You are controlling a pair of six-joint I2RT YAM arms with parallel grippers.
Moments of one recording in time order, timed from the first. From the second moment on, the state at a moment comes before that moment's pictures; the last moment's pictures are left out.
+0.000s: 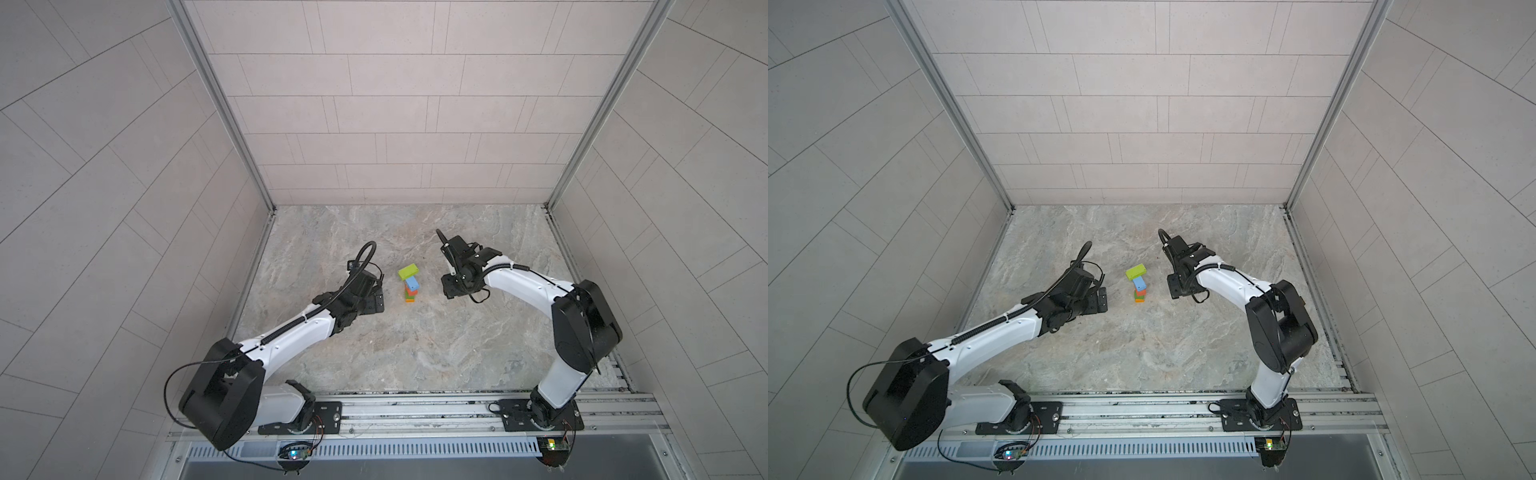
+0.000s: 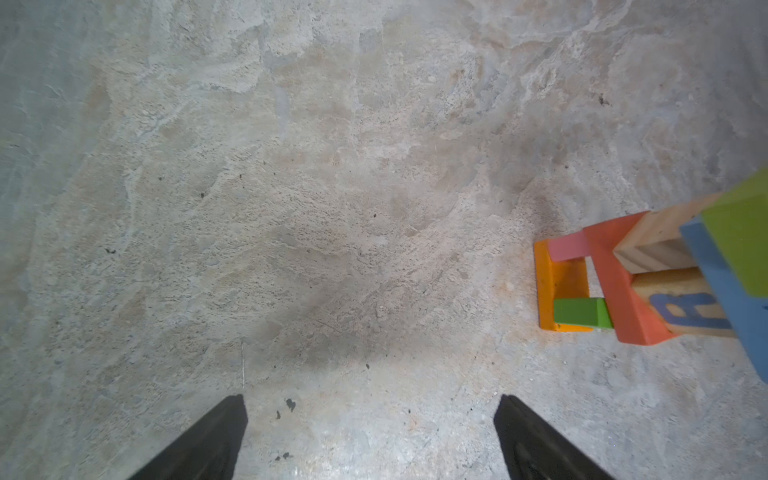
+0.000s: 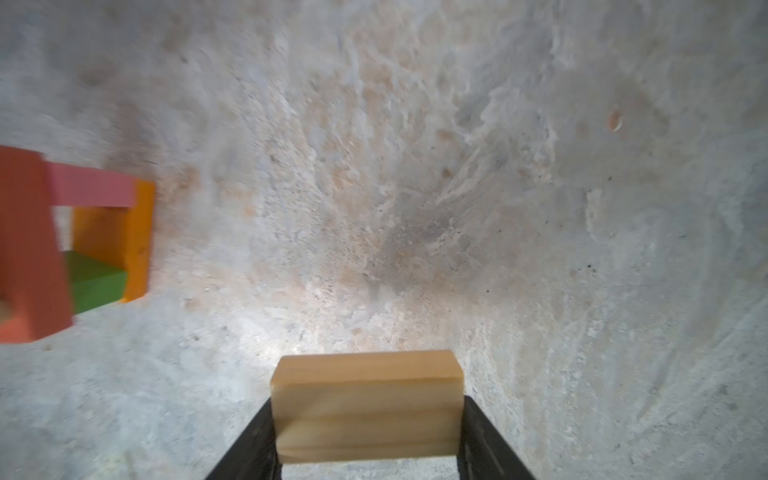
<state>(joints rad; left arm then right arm) -0.58 1.28 0.71 -0.38 -0.24 -0.58 0.52 1.69 1.25 -0.79 0.10 0.29</state>
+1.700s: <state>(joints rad) -0.54 1.12 0.61 -0.32 -0.21 -0.61 0.74 1.89 1.68 -1.00 0.05 0.30</state>
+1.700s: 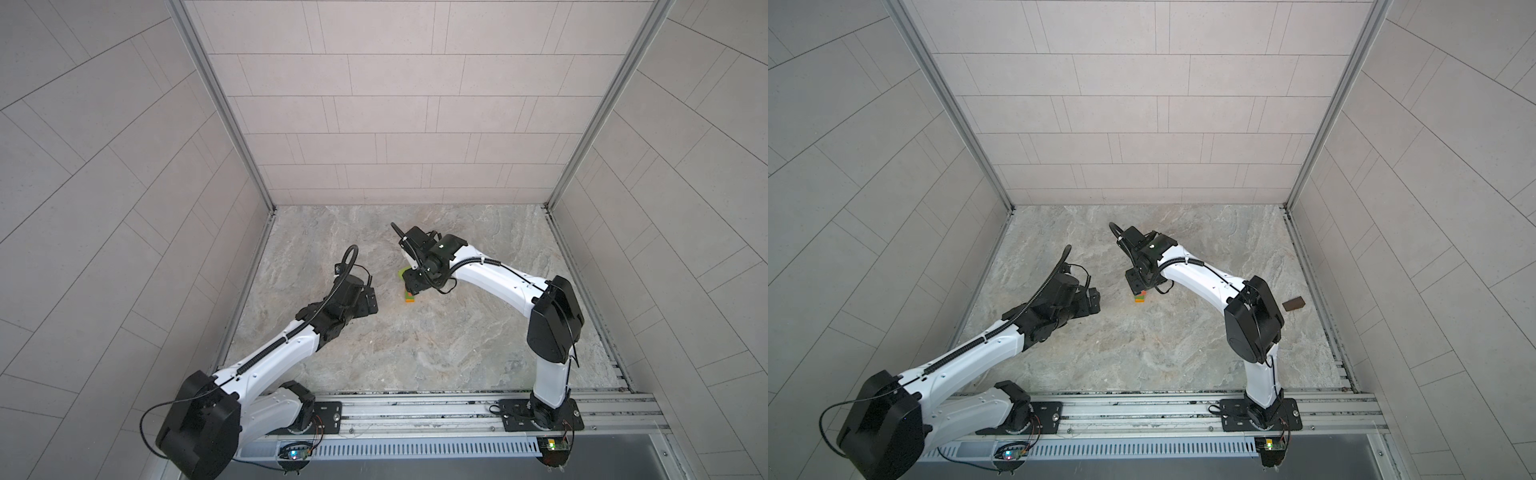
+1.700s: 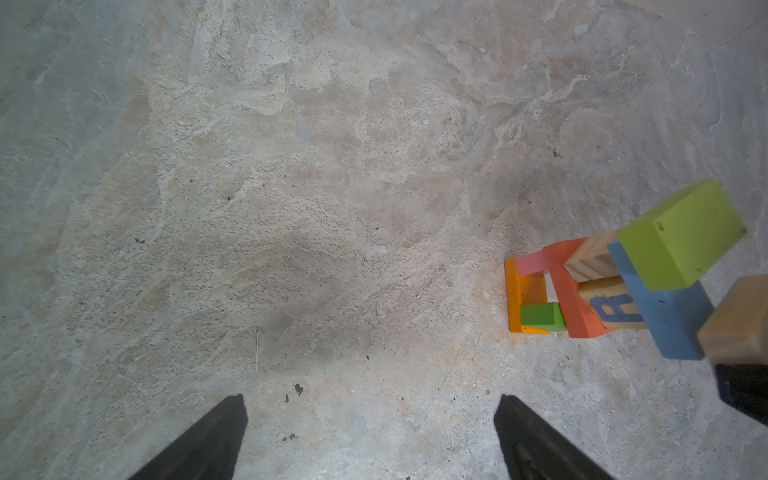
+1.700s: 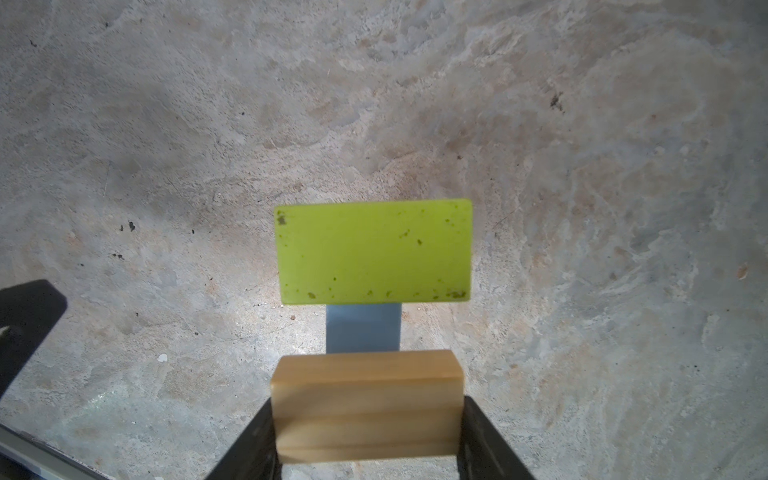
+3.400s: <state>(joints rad) -0.54 1.10 0.60 -0.31 -0.19 -0.61 0.74 1.94 1.73 -1.02 0.07 0.29</state>
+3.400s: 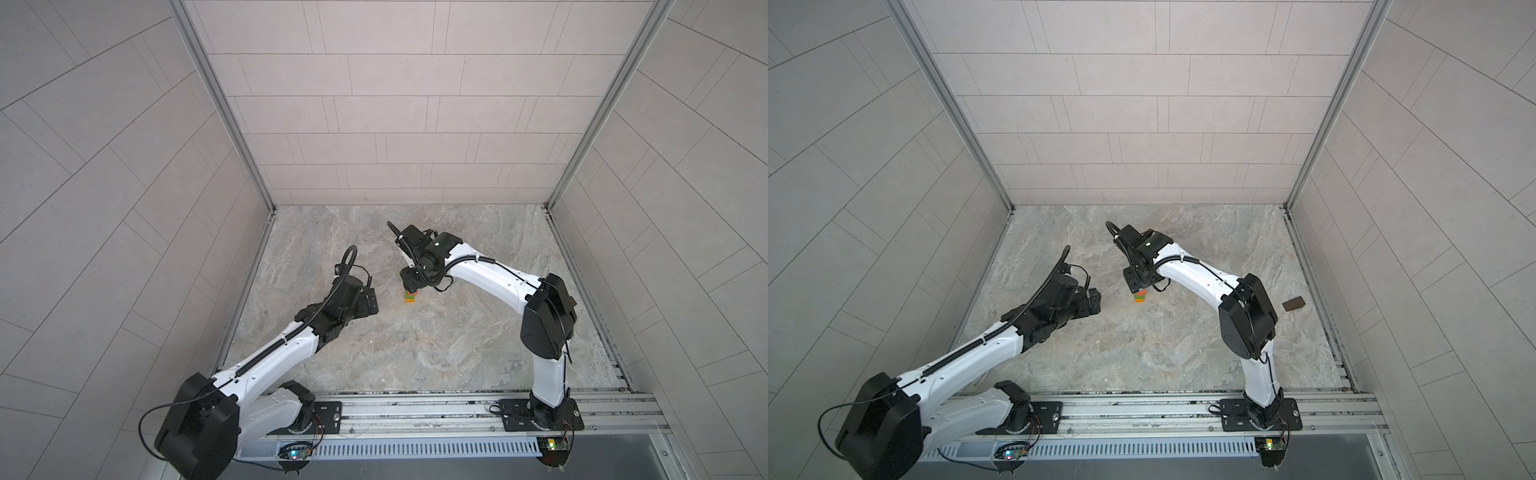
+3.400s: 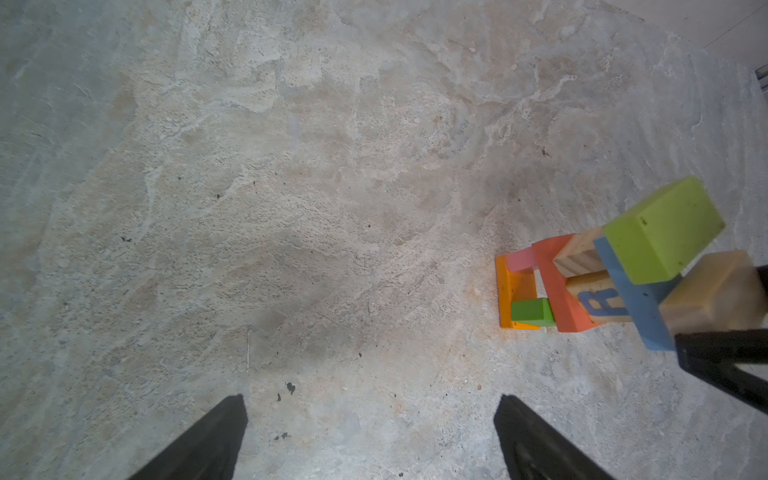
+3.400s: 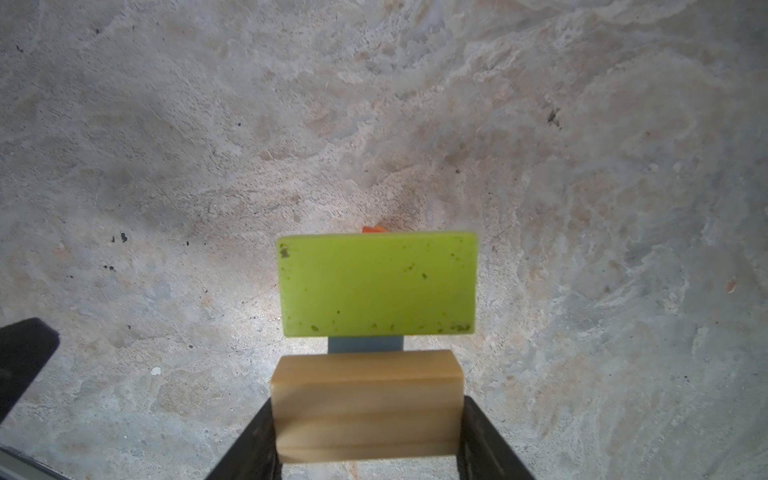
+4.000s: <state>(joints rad) -0.54 1.10 0.59 -0.30 -0.17 -0.61 0.74 1.94 1.73 -1.02 0.07 0.28</state>
